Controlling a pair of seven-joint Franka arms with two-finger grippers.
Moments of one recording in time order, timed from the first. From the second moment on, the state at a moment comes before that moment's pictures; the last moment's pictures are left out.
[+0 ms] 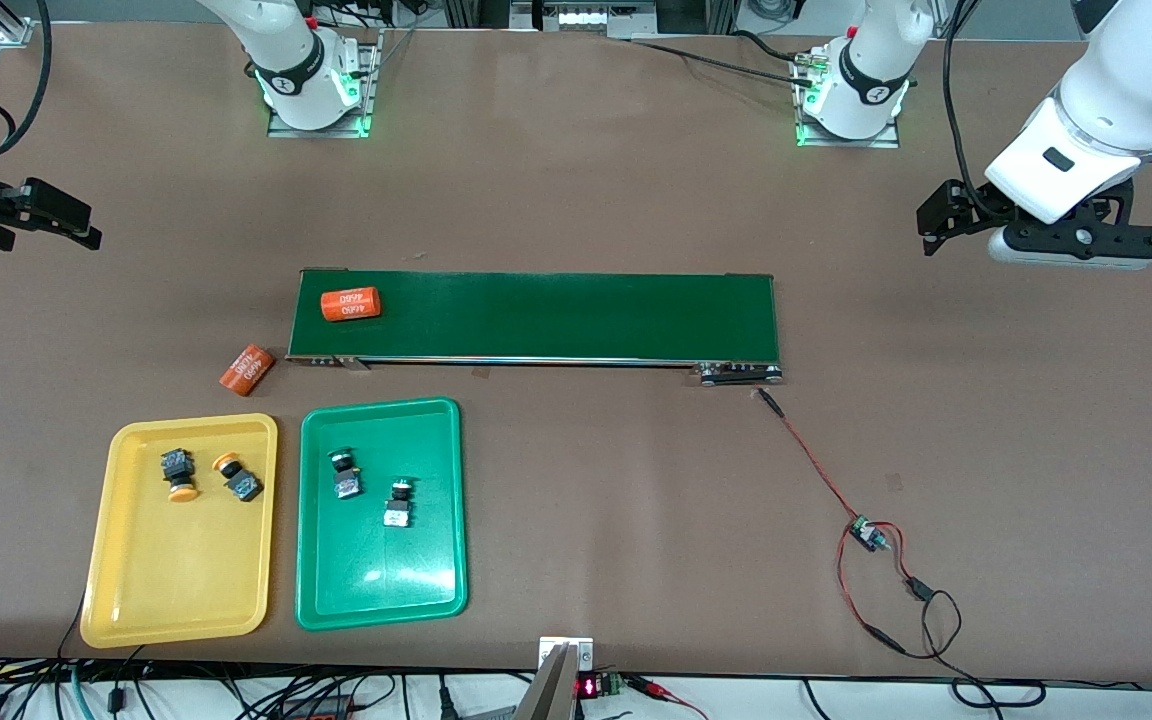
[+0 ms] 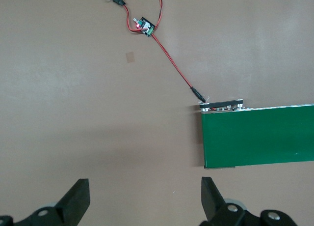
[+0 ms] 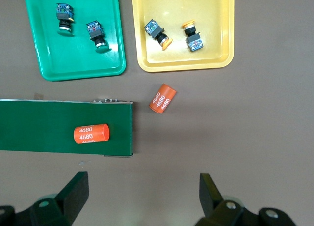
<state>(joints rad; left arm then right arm) -0.07 -0.04 -0.13 -1.69 0.05 1.65 -0.13 0.09 0.03 -0.12 -1.57 0.02 1.55 -0.05</state>
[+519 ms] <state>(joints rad) -0.07 -0.04 -0.14 -1.69 0.05 1.64 -0.13 0.08 0.03 -0.12 -1.57 0.02 1.55 -0.05</state>
